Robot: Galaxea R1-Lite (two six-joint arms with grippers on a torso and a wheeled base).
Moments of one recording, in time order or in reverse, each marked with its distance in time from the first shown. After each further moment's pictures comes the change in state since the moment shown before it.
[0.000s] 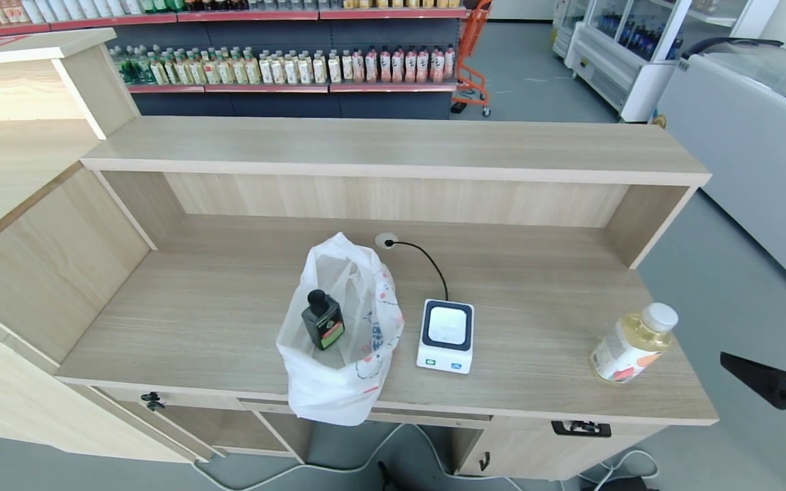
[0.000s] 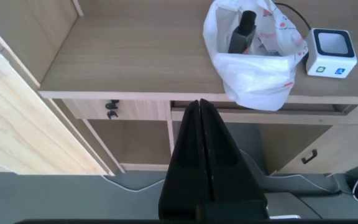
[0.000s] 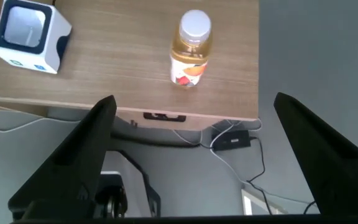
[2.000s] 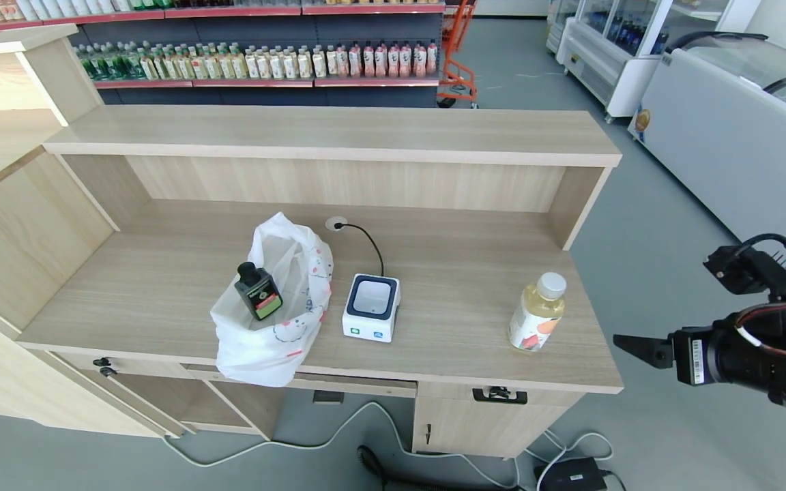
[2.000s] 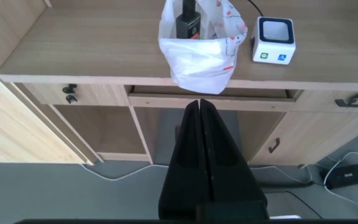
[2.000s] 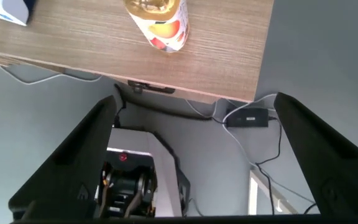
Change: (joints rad) left arm 0.001 0.000 0.000 0.000 0.000 0.000; right arm 0.117 0.405 -0.102 -0.150 0.082 0.086
